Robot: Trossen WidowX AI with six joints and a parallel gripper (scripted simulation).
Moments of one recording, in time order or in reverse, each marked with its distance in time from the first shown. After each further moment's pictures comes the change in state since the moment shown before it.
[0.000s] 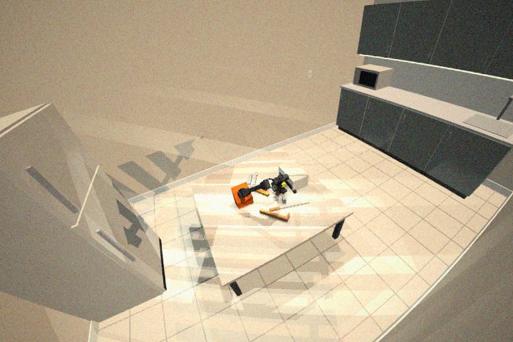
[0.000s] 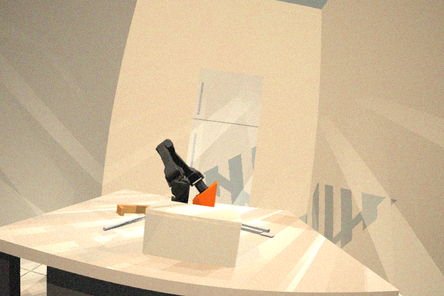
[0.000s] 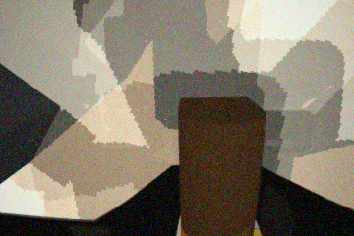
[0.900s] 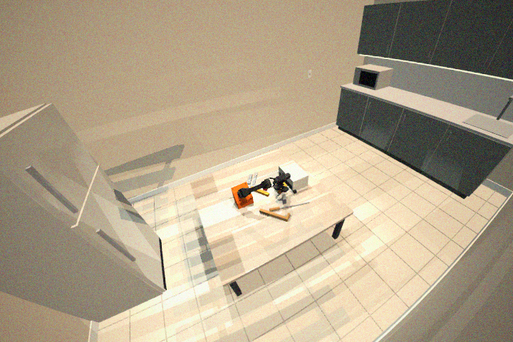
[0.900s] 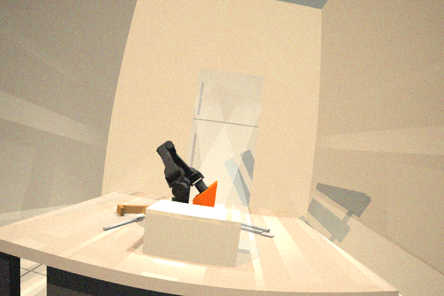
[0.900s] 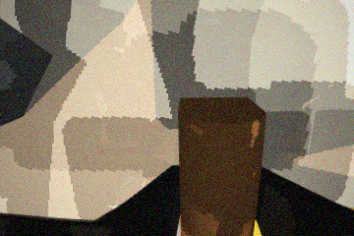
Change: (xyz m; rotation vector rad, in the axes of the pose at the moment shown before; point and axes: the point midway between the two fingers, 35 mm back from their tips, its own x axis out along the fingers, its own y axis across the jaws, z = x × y) arm 0.000 0.000 -0.024 0.001 0.001 0.000
